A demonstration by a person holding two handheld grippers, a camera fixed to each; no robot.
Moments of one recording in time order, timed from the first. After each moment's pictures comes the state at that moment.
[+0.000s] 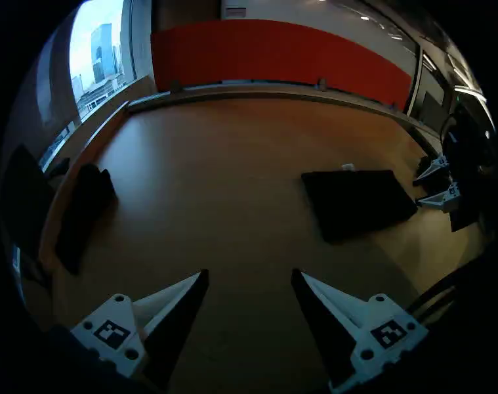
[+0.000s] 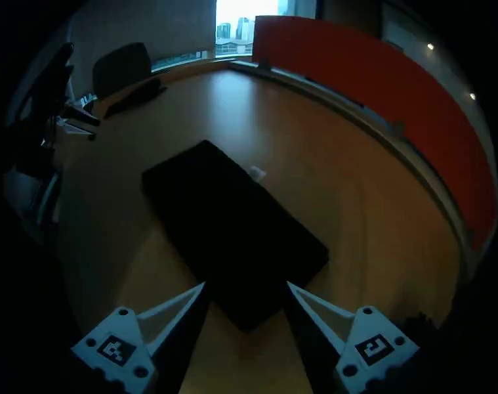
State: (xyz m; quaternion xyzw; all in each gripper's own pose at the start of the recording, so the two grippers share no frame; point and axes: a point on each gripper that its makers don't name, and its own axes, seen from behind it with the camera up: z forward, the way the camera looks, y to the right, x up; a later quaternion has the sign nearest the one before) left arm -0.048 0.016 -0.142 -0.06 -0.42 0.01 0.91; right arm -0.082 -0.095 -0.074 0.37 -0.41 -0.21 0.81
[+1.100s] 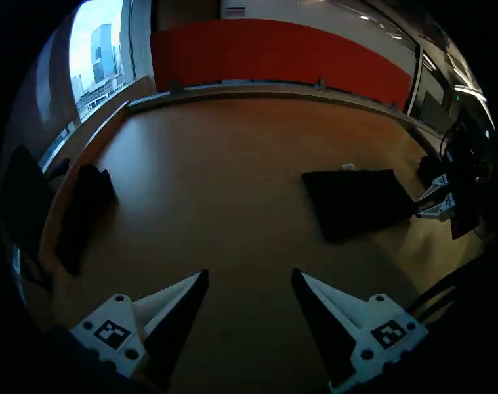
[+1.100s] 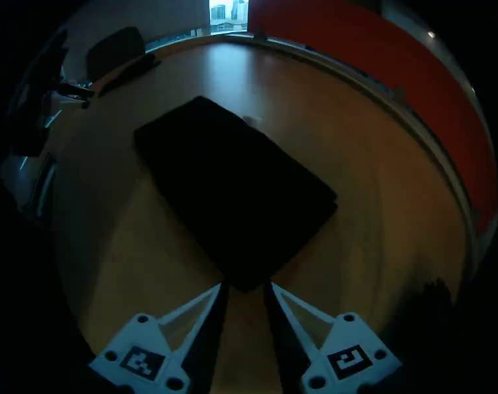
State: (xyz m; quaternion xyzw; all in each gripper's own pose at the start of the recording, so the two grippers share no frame) left arm -0.048 0.015 -0.141 -0.06 -0.42 0.01 0.91; right arm -0.117 -0.058 -0.101 0.35 -0.47 -0.22 0.78
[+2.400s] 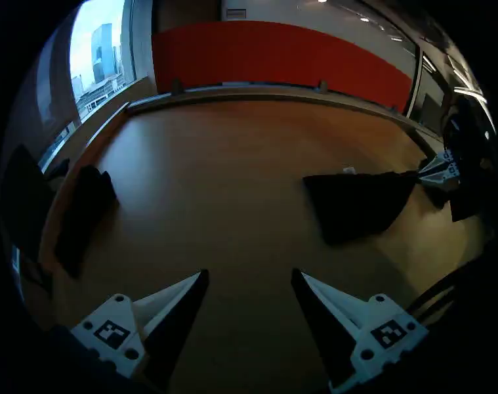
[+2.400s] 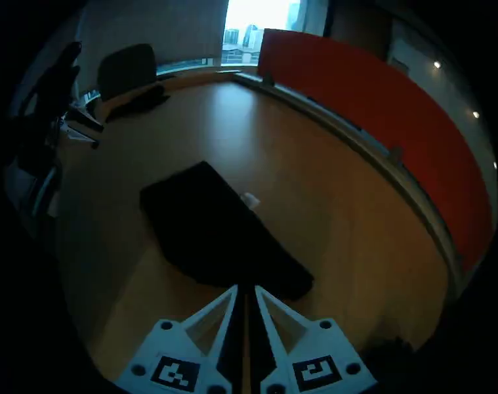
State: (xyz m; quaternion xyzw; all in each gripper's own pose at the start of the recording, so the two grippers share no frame) left arm -0.046 0.011 -0.136 -0.06 -0.41 0.01 0.91; right arm -0.039 -0.116 -0.044 0.38 -0.36 -0.24 0.82
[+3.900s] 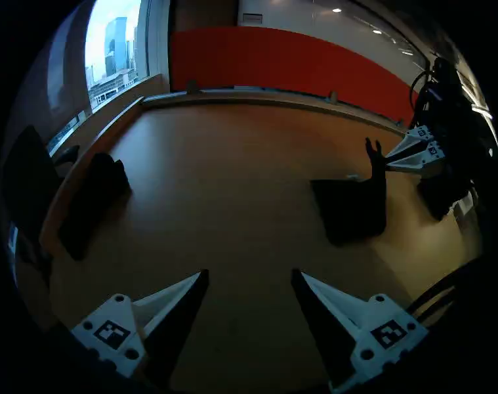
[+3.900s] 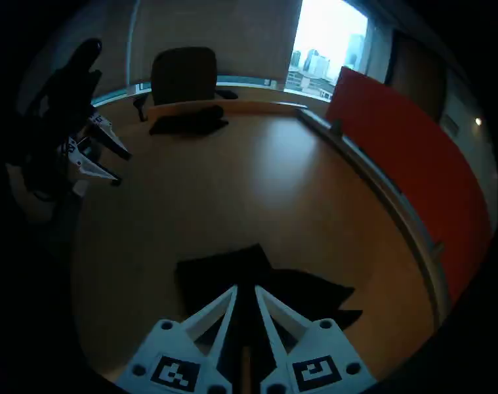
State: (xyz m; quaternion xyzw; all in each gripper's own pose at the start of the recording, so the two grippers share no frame) left arm -0.038 -0.006 -0.158 -0.04 -0.40 -0.02 0.92; right arm -0.008 -0.275 -0.024 0.51 -0.30 -0.28 0.76
